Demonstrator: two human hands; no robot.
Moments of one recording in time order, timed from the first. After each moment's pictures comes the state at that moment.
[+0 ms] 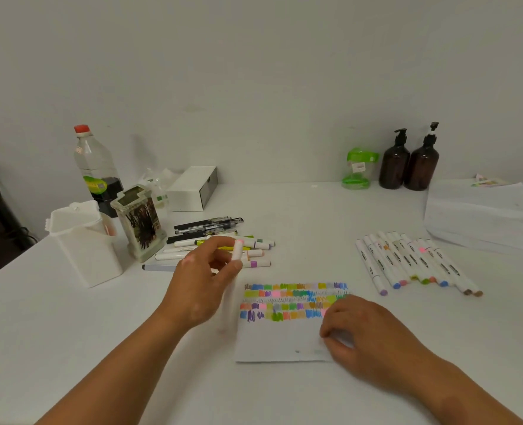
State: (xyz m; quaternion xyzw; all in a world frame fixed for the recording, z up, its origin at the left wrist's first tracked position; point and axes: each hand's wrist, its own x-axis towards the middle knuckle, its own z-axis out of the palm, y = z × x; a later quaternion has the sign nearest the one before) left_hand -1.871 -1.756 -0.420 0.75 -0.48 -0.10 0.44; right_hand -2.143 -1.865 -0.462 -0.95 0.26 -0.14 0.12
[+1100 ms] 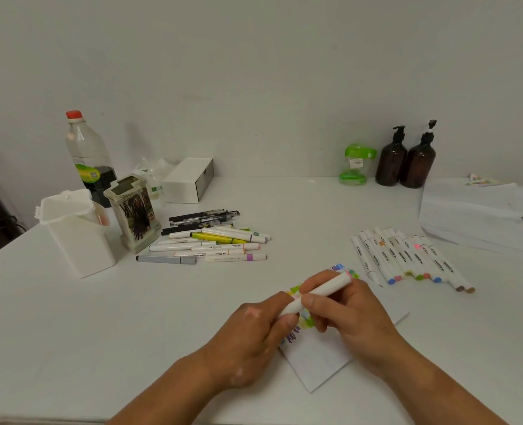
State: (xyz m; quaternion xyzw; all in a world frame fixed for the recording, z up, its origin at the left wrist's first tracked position) left_hand -1.947 -1.737 -0.451 0.64 -0.67 -0.20 0.32; right_hand -2.112 -1.841 -0.439 -0.68 0.23 -0.32 0.62
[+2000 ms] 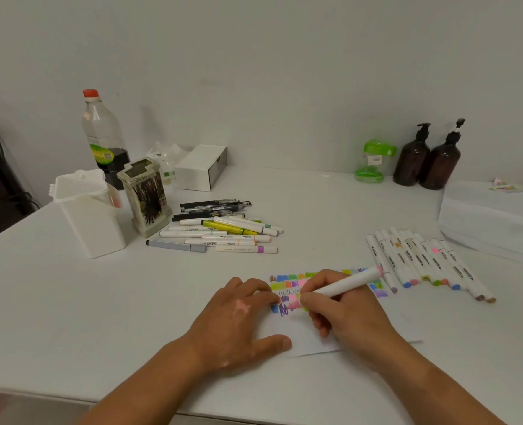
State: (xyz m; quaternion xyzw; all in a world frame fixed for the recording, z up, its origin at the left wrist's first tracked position) left_hand -1.907 -1.734 -0.477 0.73 -0.67 -0.04 0.15; right_hand -2.091 -1.846 -0.445 -0.72 0.31 -0.27 0.56
